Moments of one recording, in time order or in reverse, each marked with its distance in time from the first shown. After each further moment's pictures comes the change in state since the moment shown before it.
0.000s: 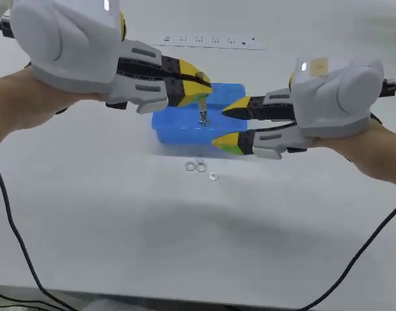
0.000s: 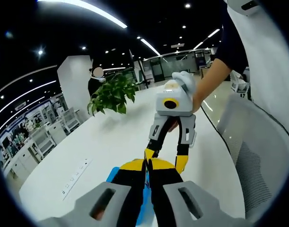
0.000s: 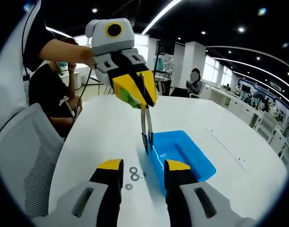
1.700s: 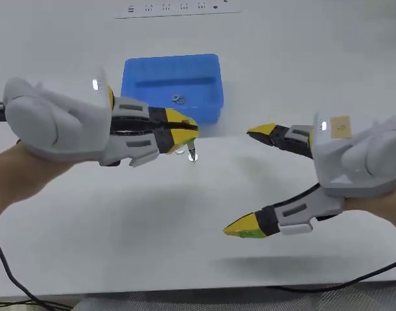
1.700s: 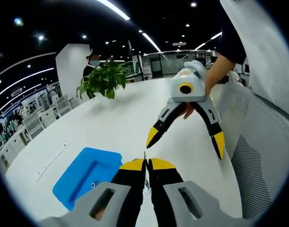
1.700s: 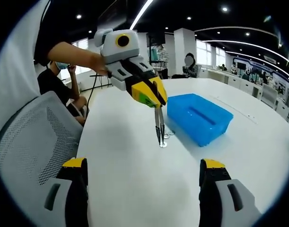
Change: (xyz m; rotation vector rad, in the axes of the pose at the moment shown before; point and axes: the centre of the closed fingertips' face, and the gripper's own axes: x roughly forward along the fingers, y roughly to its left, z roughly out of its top) left arm 0.035 -0.049 -0.052 -0.088 0.044 -0.048; right arm -0.024 0.059 -0.070 0.177 0.044 0.036
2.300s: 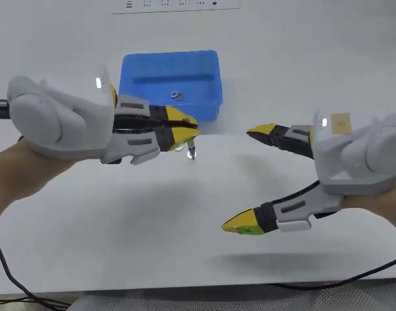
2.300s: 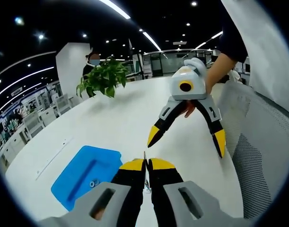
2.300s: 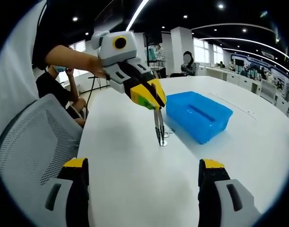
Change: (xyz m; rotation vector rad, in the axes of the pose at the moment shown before) left arm 0.003 0.000 -0.005 -0.001 0.012 0.000; right arm 0.001 0.003 0.001 0.033 -0.001 0.000
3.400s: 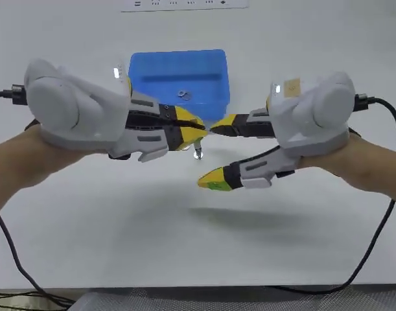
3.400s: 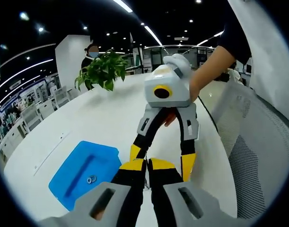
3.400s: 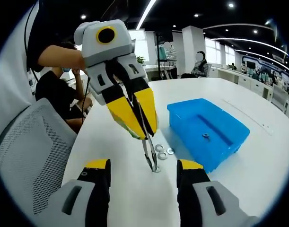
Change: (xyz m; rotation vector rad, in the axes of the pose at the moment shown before) left arm 0.003 -0.004 -0.001 -0.039 0.058 -0.019; right arm 0.053 -0.024 0.030 -0.051 0.007 0.103
